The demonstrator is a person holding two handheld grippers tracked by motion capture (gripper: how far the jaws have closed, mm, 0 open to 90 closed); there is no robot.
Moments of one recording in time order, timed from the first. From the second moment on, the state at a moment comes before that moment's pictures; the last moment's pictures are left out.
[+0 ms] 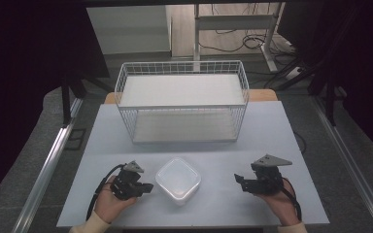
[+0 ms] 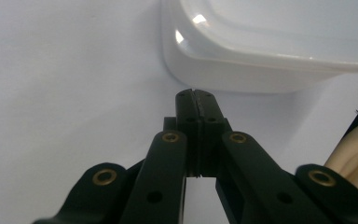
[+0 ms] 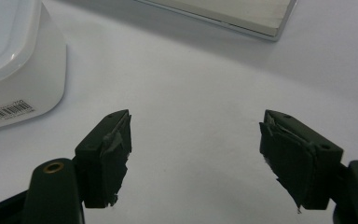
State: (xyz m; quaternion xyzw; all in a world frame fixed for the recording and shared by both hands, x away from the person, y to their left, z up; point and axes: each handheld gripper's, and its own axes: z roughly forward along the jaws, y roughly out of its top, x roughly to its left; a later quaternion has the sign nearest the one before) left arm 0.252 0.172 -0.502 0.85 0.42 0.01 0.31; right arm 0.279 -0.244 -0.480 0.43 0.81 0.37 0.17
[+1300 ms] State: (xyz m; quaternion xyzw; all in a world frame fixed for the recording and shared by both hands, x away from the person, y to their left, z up) left arm 0.318 0.128 -0.502 0.84 0.45 0.01 0.32; right arm 0.280 -0.244 -0.481 0.43 0.81 0.37 0.17
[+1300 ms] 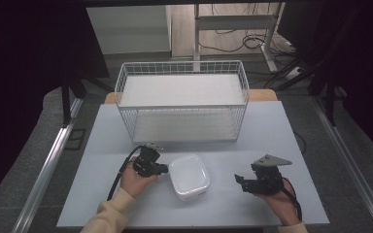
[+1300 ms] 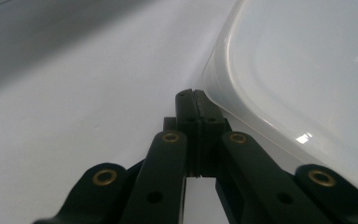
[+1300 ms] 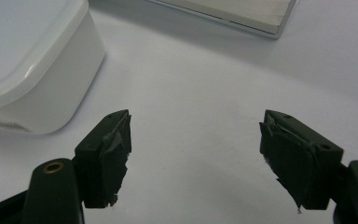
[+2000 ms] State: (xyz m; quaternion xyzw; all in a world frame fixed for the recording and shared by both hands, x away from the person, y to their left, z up) left arm 0.324 0.086 -0.499 0.85 0.42 -0.01 0.32; right arm 0.279 -0.244 -0.481 0.43 0.81 0.37 0.17
